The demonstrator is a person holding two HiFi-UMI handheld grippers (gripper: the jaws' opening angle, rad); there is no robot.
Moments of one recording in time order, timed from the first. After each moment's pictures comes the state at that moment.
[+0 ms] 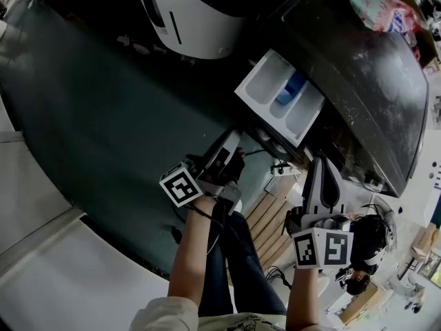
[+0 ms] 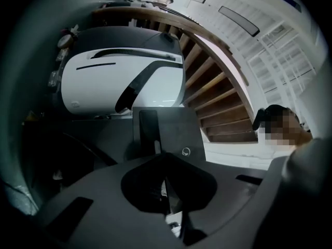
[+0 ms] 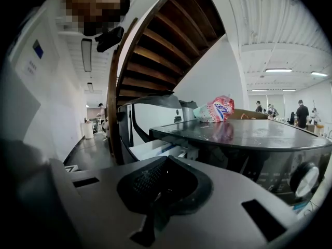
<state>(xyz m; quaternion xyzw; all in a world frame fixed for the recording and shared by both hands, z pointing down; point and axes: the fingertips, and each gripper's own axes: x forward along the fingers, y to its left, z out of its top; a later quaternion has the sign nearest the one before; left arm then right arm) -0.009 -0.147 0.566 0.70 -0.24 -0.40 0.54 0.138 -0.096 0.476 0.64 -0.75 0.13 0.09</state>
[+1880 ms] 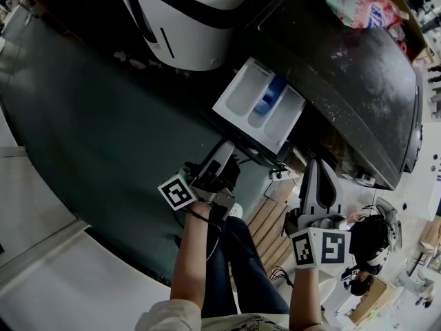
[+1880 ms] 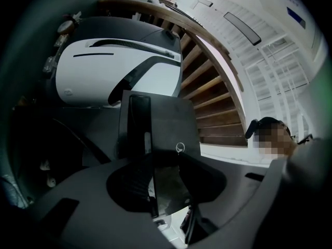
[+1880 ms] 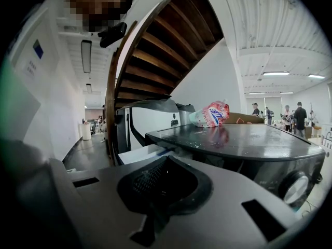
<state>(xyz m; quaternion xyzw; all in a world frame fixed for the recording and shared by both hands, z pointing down) 0.005 -0.135 0.551 0.69 -0.19 -0.43 0.55 0.159 -0.085 0.456 0.65 -0.75 0.11 0.09</state>
